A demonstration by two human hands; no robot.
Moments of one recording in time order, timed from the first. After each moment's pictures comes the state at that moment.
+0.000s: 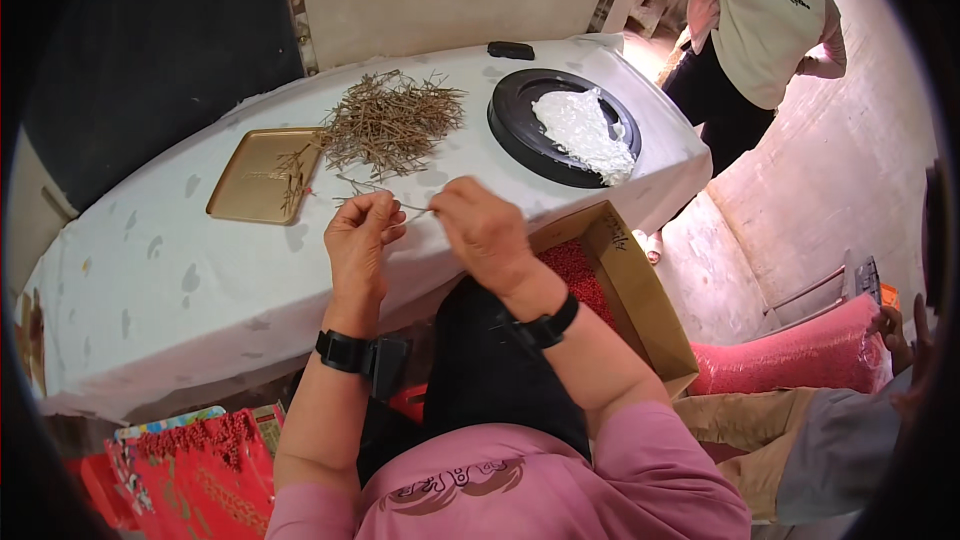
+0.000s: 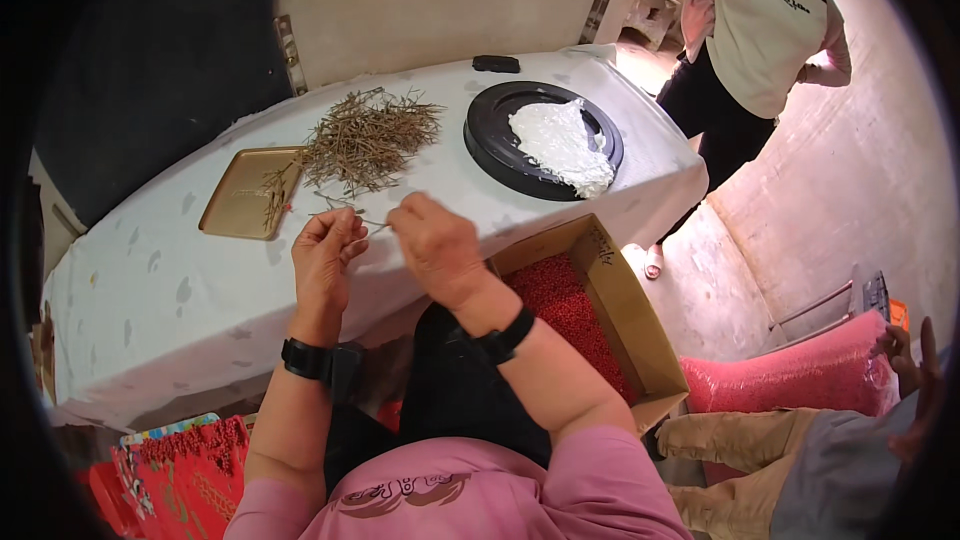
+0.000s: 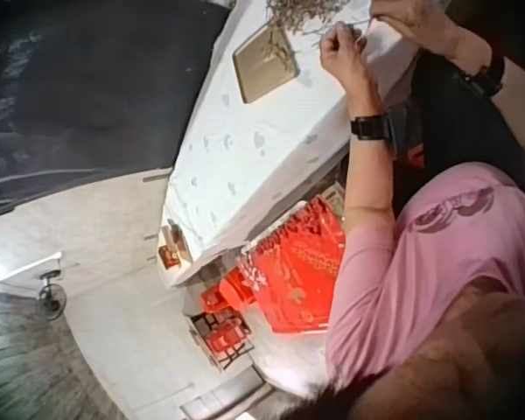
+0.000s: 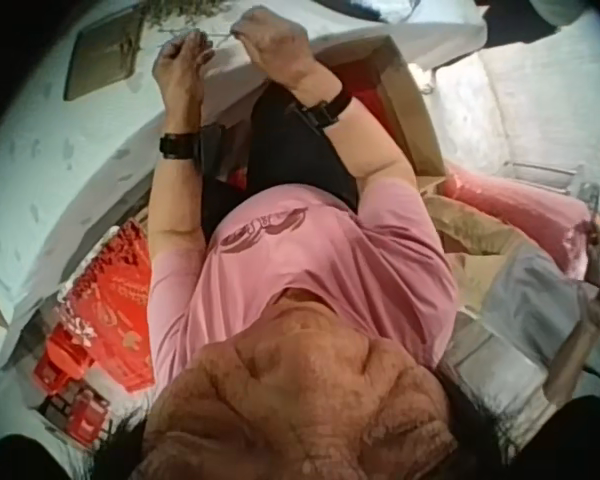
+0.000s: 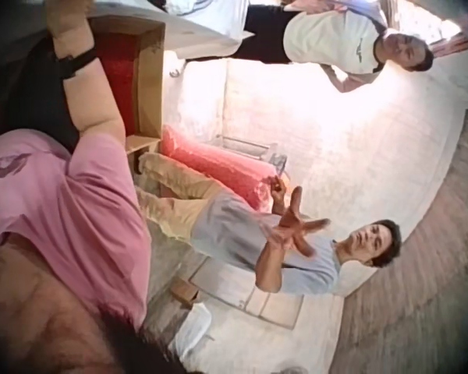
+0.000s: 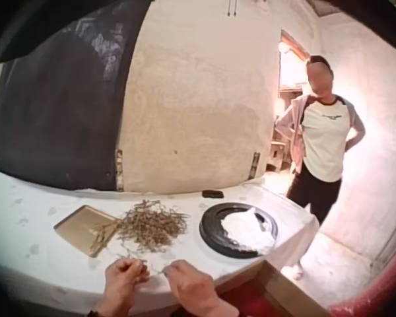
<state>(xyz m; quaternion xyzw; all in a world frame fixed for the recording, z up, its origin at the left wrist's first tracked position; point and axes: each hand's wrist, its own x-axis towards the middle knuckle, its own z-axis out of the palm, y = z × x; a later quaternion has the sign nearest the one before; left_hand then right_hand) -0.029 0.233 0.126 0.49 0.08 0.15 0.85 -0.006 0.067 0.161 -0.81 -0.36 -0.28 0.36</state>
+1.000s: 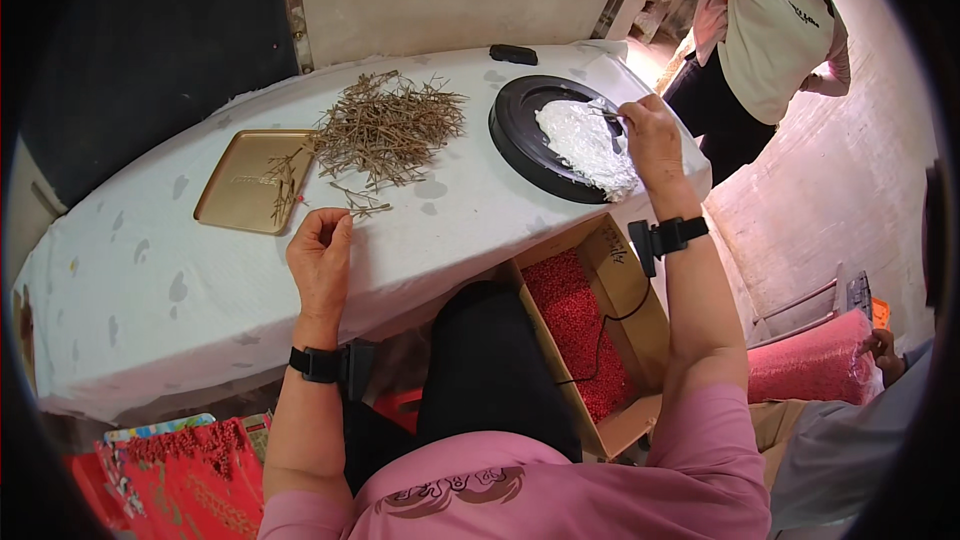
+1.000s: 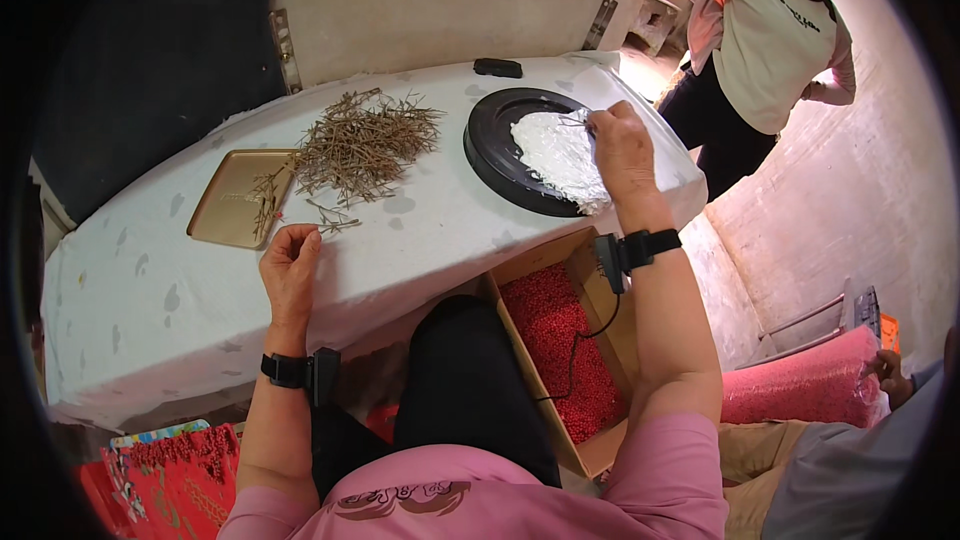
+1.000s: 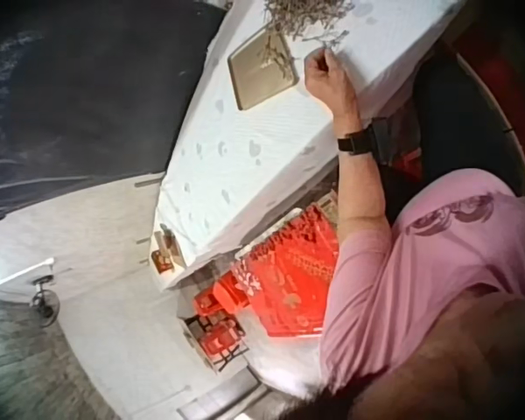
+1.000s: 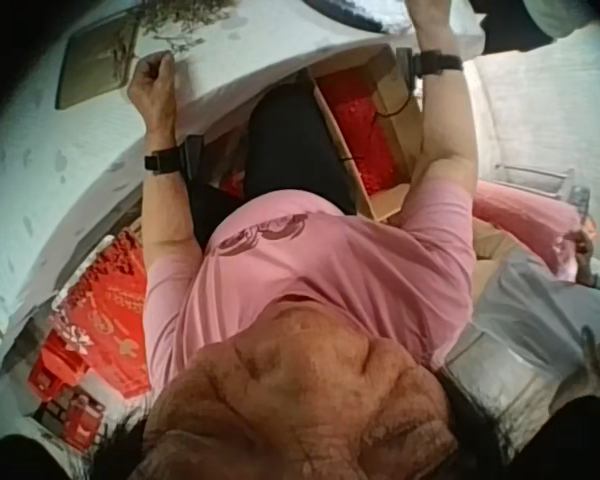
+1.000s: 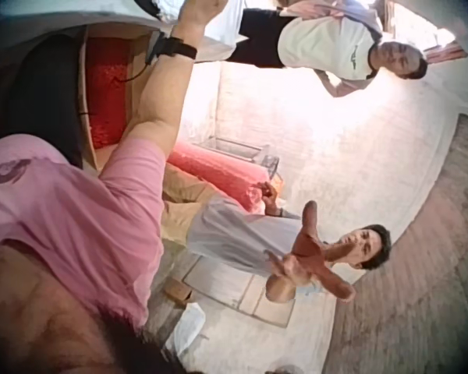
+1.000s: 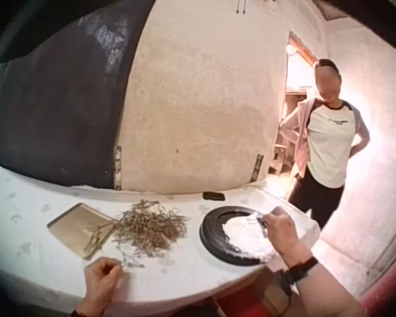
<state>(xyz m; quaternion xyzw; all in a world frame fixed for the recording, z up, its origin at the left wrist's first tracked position) -0.025 0.280 0.098 0.68 0.05 0.26 0.69 0.126 -0.112 0.227 -0.92 -0.18 -0.35 0.04</state>
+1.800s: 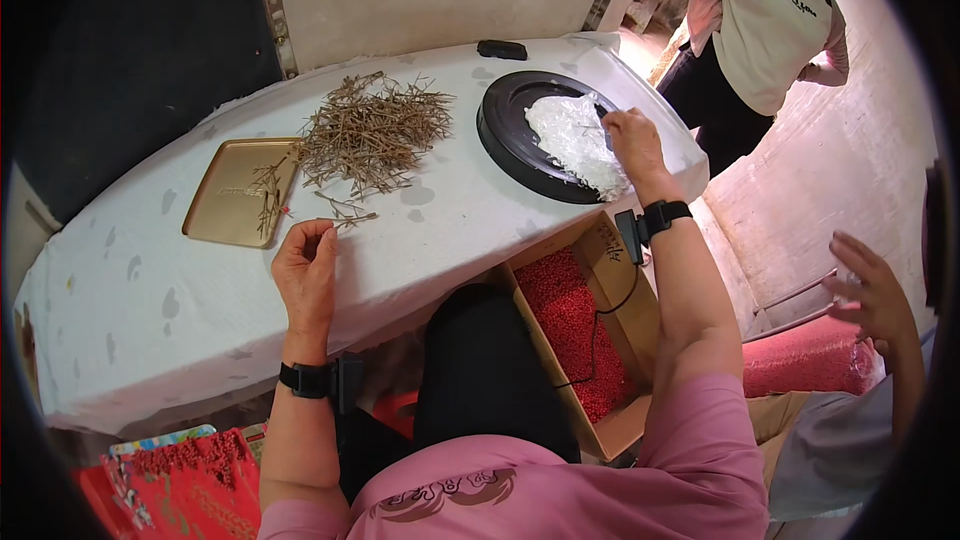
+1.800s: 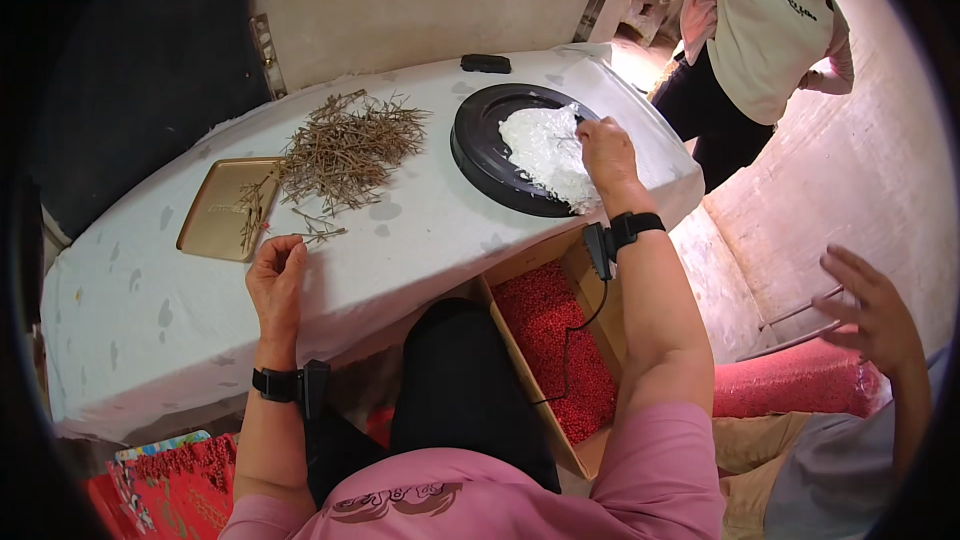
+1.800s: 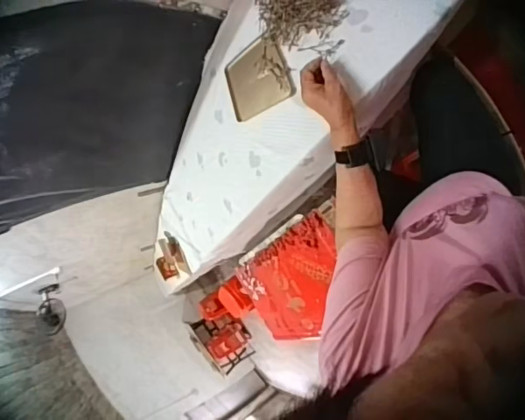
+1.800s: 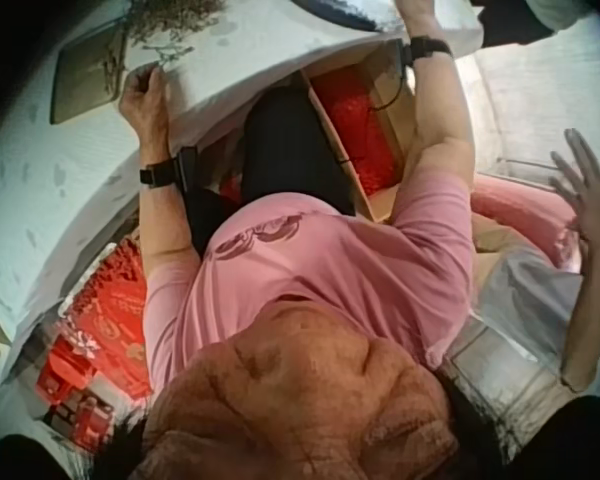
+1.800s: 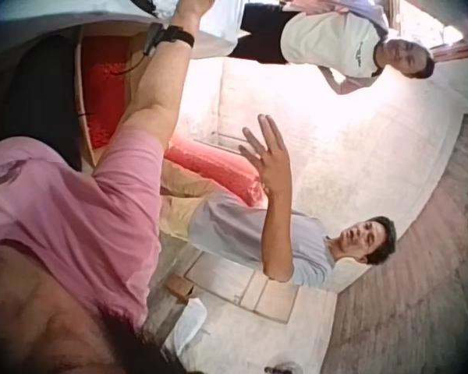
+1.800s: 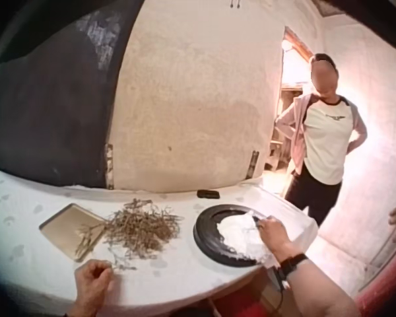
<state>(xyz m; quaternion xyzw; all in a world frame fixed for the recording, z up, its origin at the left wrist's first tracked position) -0.024 0.277 0.099 0.68 0.05 0.26 0.69 0.156 -0.142 0.194 -0.94 -0.12 -0.31 0.06</state>
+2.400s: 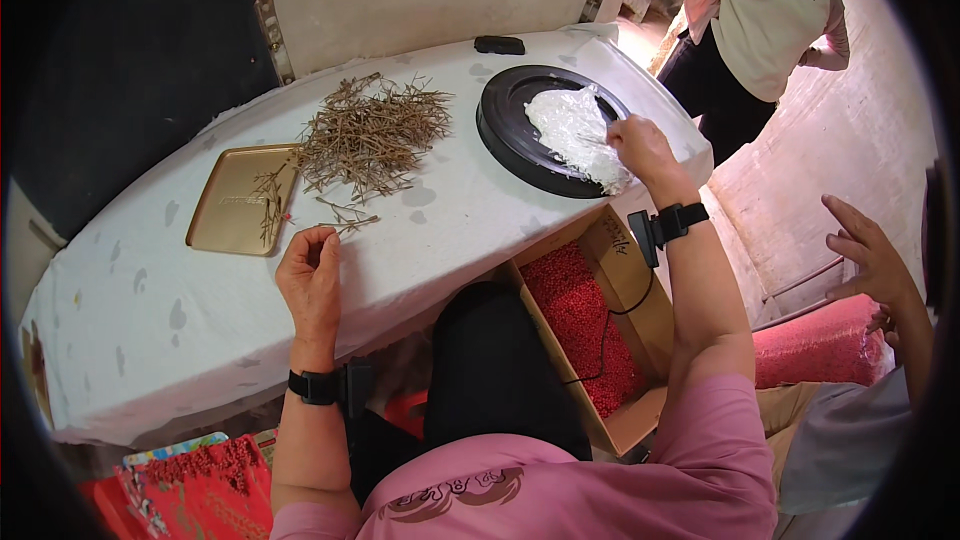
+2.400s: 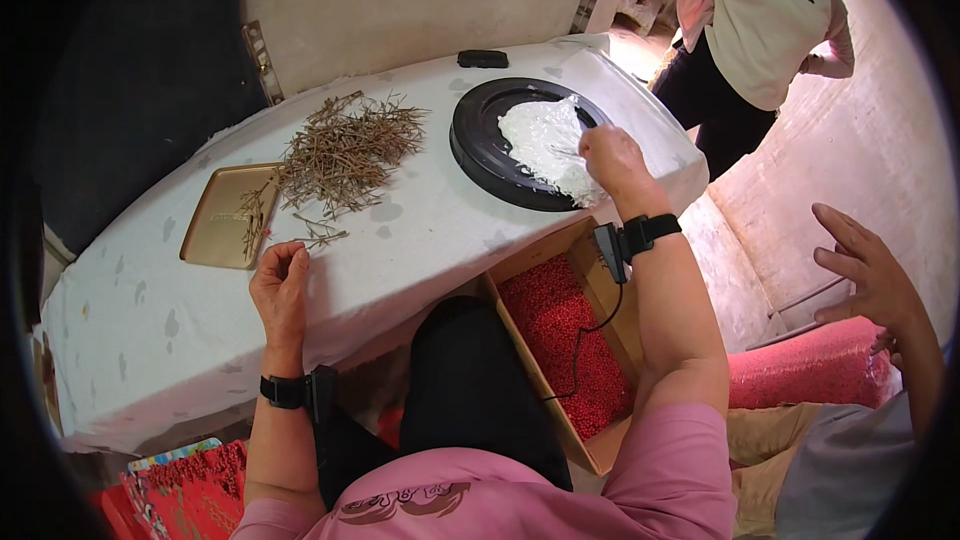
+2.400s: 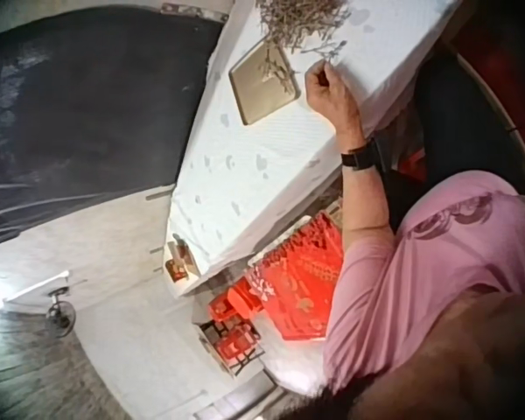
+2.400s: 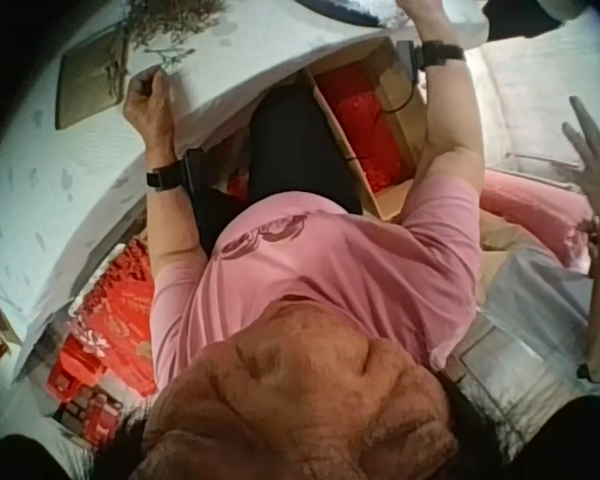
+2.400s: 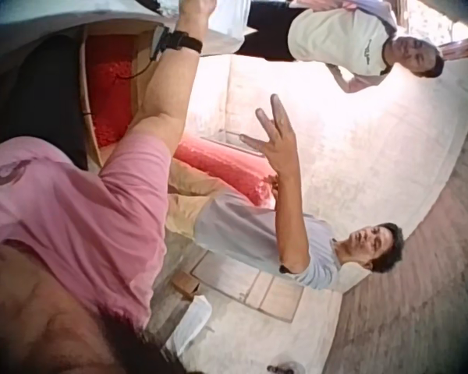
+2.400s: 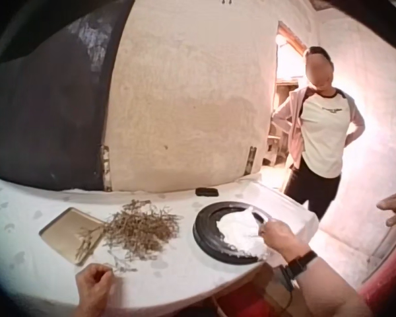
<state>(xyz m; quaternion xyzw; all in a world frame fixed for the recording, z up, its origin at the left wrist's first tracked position) -0.025 0.276 0.100 0.69 0.06 0.26 0.67 0.142 -0.143 0.203 -0.98 -0.09 -0.18 0.08</state>
